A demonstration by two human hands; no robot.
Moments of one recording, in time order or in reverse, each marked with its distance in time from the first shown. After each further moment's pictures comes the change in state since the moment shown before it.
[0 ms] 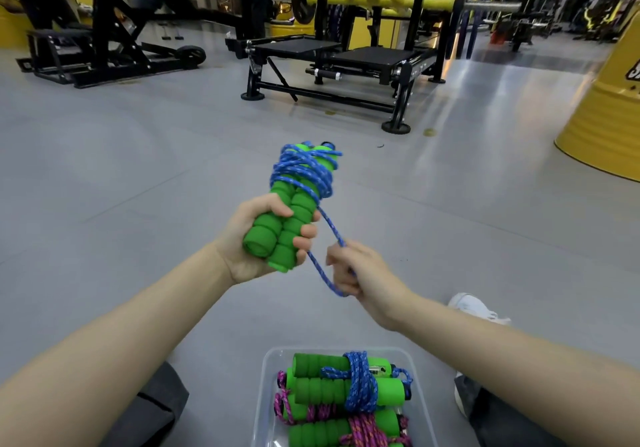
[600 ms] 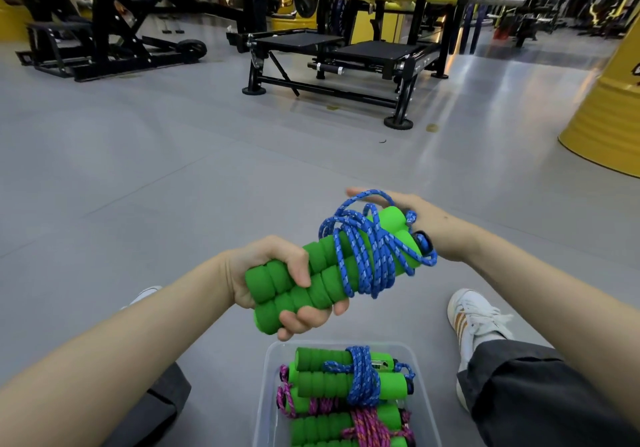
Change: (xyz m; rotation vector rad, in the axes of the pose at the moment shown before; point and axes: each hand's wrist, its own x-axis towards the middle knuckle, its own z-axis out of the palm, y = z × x) left_hand -0.005 -0.021 0.003 0.265 -0.598 -0.508; right_hand 0.001 -0.063 -0.070 -0.613 -0.339 -0.257
